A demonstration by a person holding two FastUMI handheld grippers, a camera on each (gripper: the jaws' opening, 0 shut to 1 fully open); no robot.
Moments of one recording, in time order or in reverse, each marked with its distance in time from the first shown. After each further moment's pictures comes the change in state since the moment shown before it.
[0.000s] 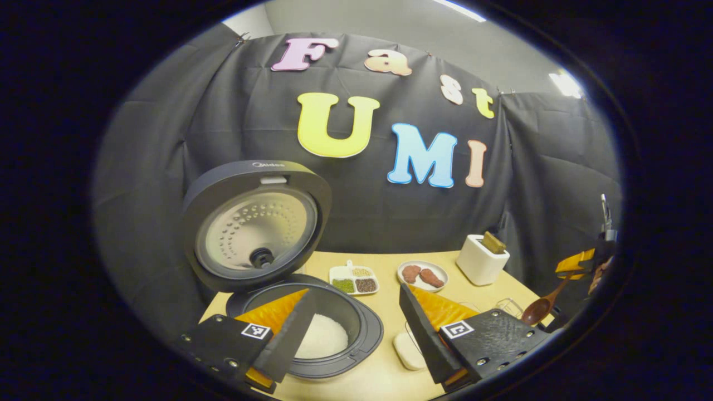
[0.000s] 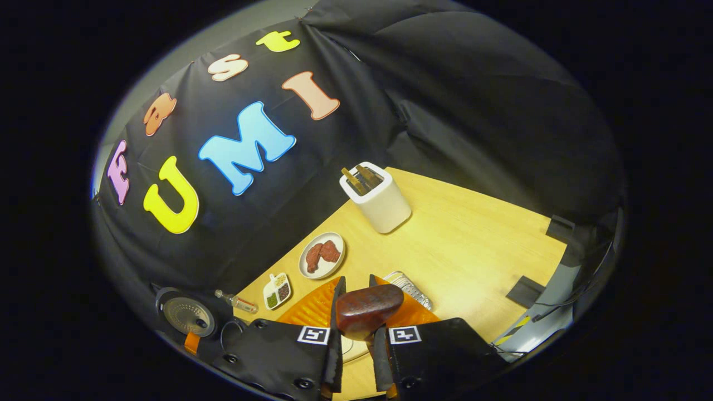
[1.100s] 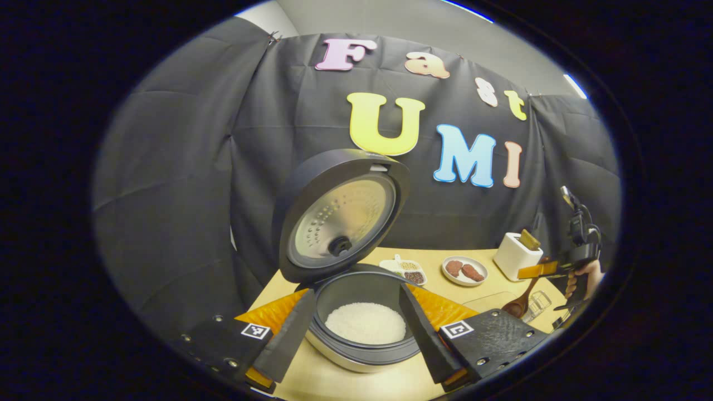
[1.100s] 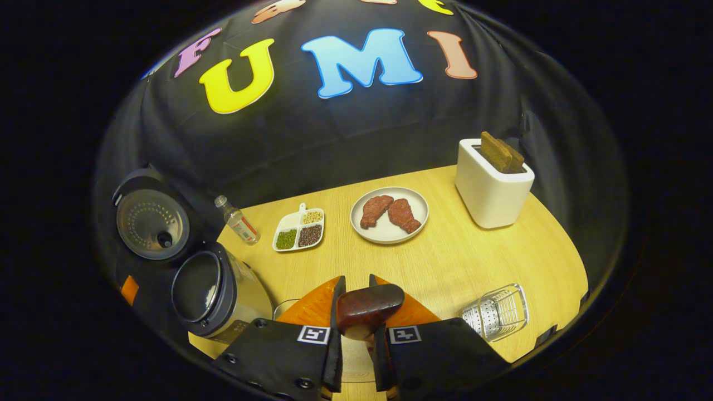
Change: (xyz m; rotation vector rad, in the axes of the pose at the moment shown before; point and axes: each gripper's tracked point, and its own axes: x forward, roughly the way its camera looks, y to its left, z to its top) left arm -0.051 0.108 -0.025 -0.030 0.008 0.202; right arm 0.132 0.115 -0.122 -0.559 0.238 0.108
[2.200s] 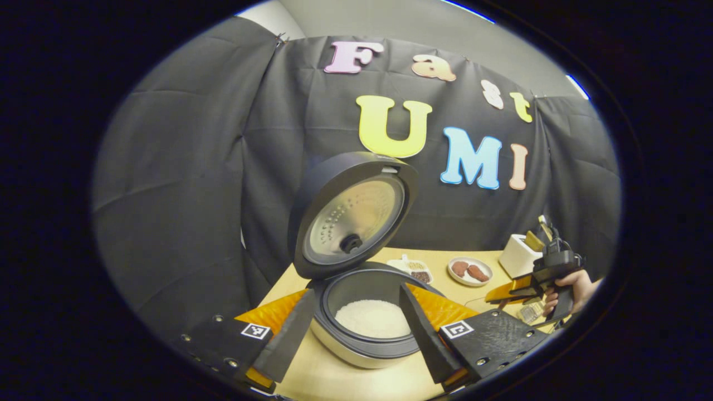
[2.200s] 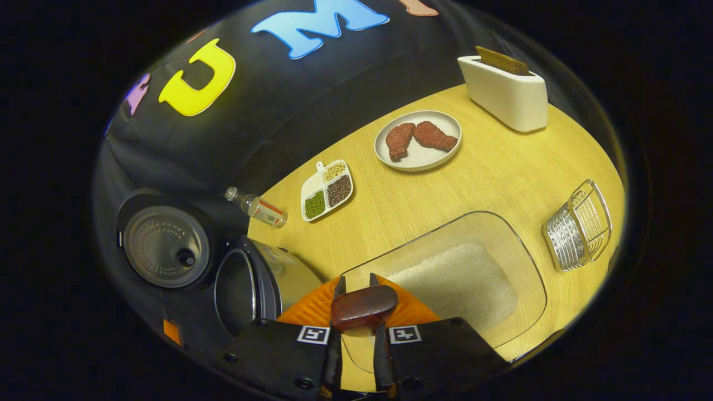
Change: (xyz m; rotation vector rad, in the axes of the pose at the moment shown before) left arm -0.018 0.003 -0.007 -0.009 -0.008 0.032; right arm 0.017 0.086 -0.056 0.359 0.233 0.152
